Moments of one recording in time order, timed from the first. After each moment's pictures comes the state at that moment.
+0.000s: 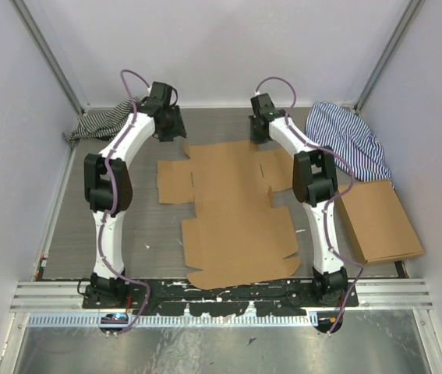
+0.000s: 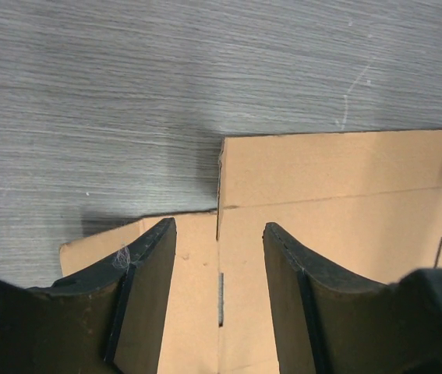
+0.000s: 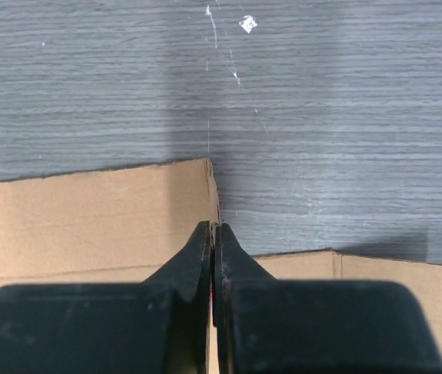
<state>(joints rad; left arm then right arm) -0.28 2.22 2.02 -0.74 0.00 -0.50 0.31 2.43 2.14 -0.67 0.14 0.25</state>
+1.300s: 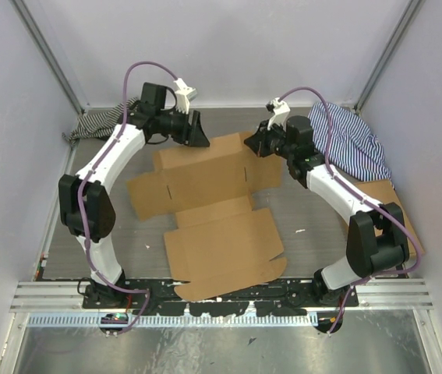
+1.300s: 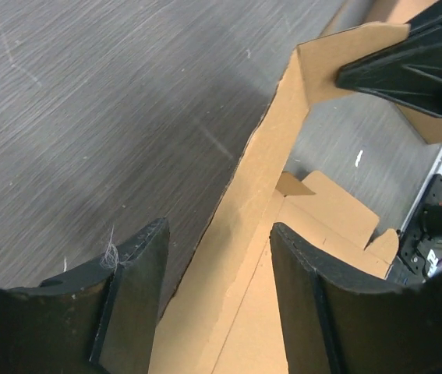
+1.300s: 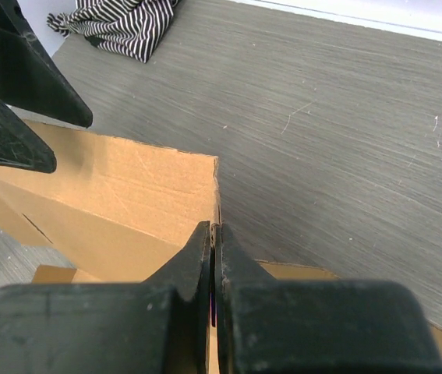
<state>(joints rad) -0.34 1.86 1.73 -0.60 0.66 -0.05 0.32 1.50 1.06 0.17 -0.40 0.21</state>
